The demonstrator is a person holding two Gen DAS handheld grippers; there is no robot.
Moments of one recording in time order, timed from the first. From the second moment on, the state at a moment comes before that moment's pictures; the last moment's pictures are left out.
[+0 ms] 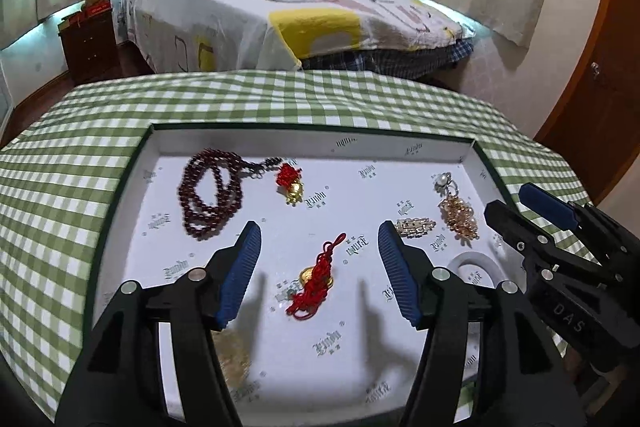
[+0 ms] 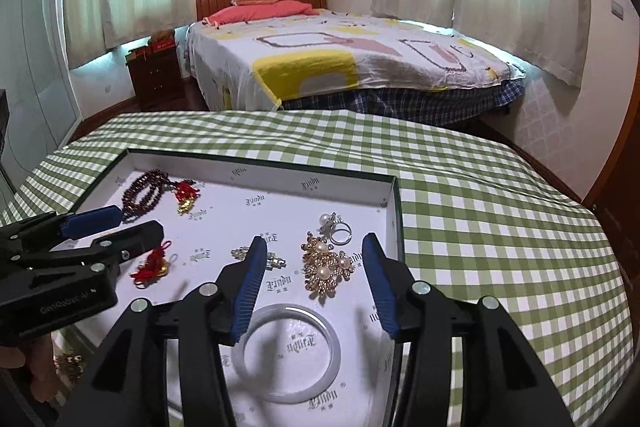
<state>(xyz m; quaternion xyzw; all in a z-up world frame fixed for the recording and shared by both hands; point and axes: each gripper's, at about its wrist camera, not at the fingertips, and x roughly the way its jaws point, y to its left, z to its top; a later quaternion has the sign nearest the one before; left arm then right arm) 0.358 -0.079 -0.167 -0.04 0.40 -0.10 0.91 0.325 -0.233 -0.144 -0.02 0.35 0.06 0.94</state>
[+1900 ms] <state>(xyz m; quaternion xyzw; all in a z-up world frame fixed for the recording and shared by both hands) 0.197 0.009 -0.183 -0.05 0.40 -0.03 0.91 0.194 -0.222 -0.180 0.00 0.39 0.05 0.92</state>
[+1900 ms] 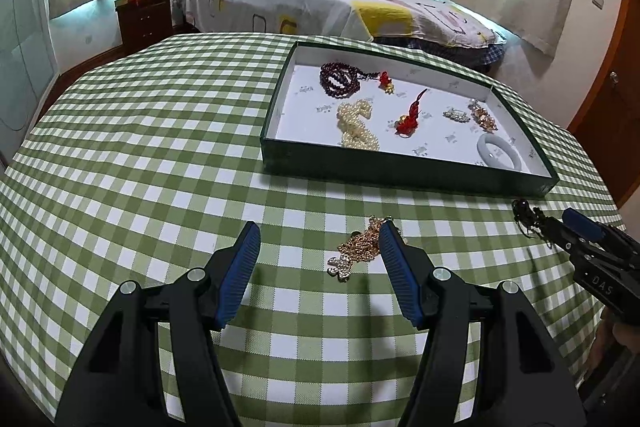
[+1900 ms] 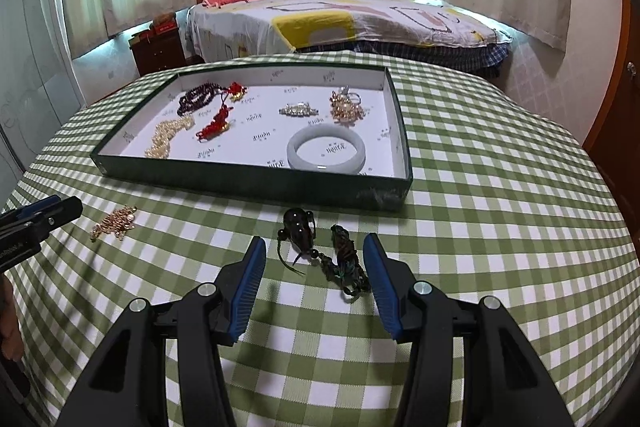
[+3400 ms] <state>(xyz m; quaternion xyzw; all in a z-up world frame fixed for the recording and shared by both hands) 0.222 -0.028 -0.208 -0.02 0.43 -0.05 0.90 0.202 -0.221 -0.196 0.01 0.43 0.07 0.90</state>
